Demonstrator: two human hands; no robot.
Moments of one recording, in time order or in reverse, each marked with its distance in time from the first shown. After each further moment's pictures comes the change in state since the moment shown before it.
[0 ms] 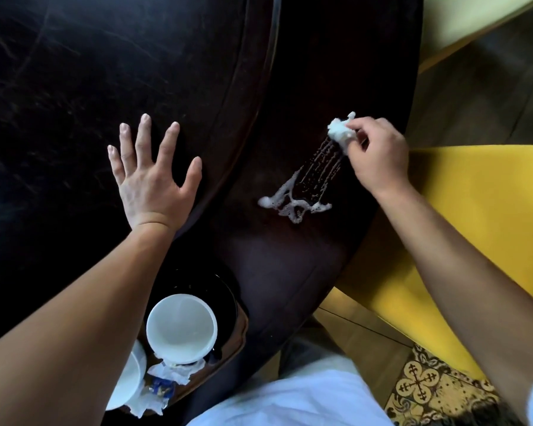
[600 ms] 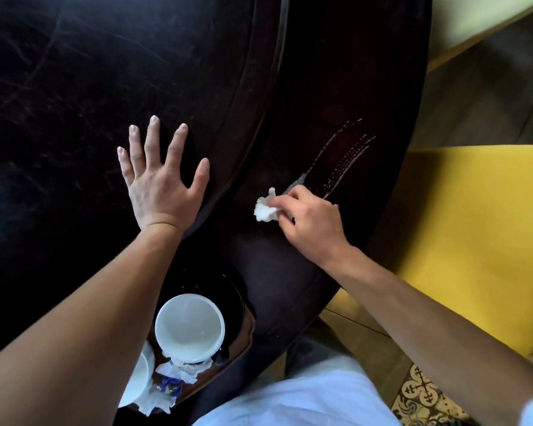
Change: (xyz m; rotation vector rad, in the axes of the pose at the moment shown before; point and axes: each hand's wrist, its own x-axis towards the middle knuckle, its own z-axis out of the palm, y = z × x) left_hand 0.000 0.002 -0.002 -0.002 -0.022 -0.008; right_hand -0.105 -0.083 0.042 0.104 -0.226 -0.263
